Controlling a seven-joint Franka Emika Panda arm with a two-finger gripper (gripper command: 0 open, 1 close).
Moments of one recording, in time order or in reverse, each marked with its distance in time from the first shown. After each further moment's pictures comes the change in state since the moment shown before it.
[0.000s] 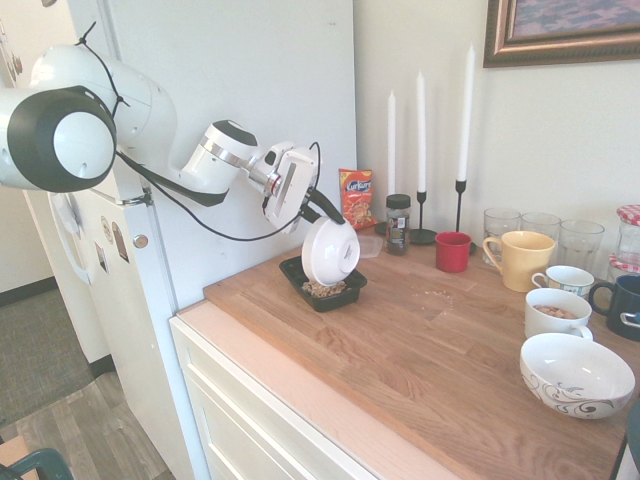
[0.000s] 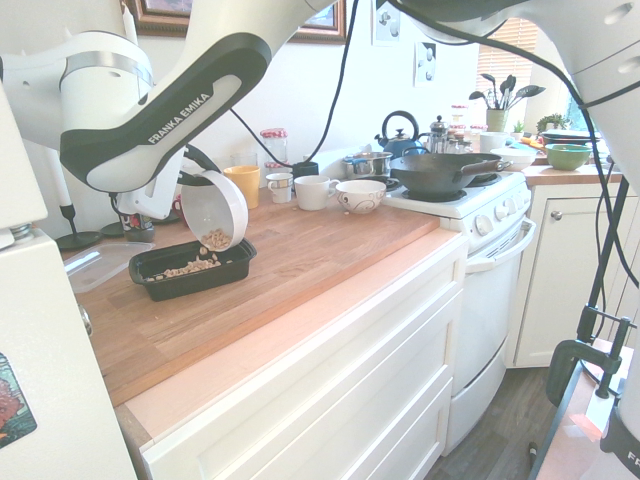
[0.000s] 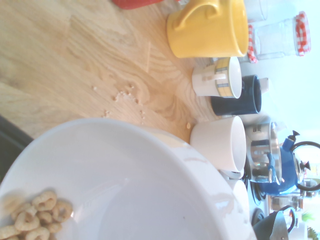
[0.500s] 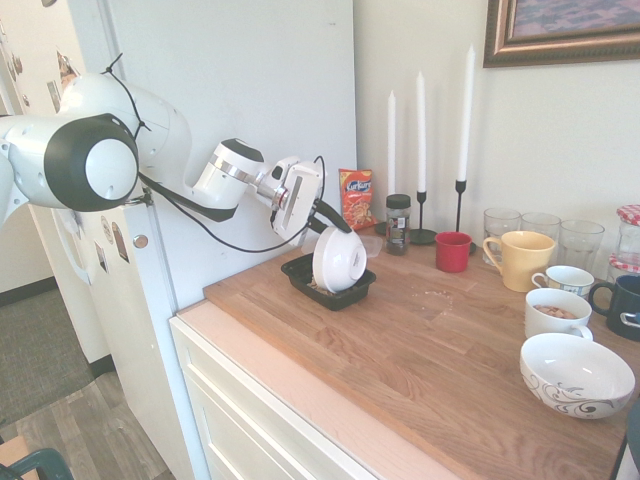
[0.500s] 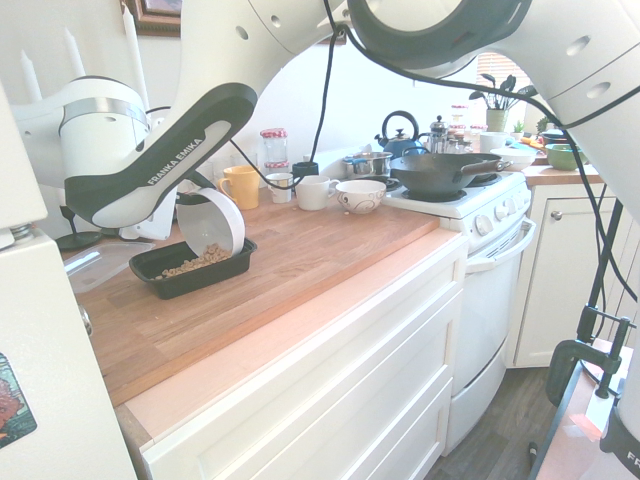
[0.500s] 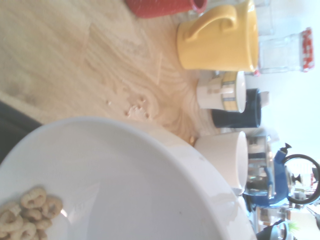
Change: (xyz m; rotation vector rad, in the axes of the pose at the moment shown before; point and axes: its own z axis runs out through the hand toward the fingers) arm -0.006 -0.033 0.013 -0.038 0.050 -0.016
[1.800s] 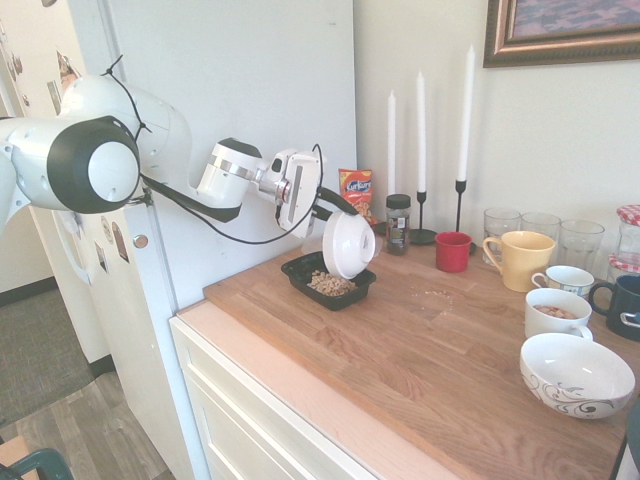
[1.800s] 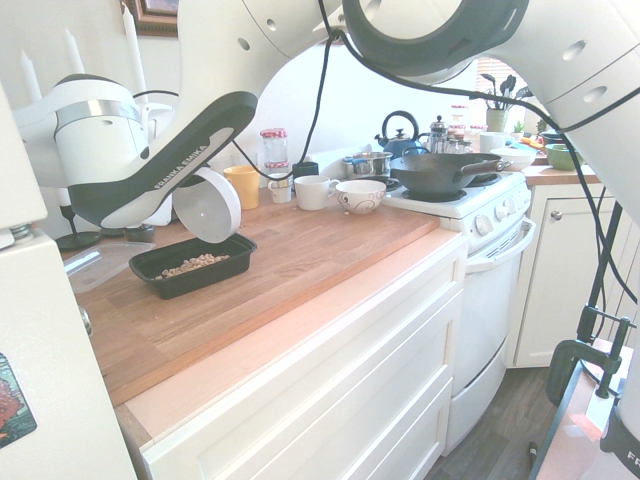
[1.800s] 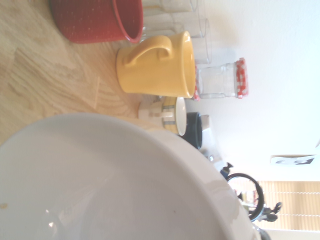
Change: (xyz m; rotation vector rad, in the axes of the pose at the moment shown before) arm 0.013 0.003 -0.004 -0.049 0.110 -0.007
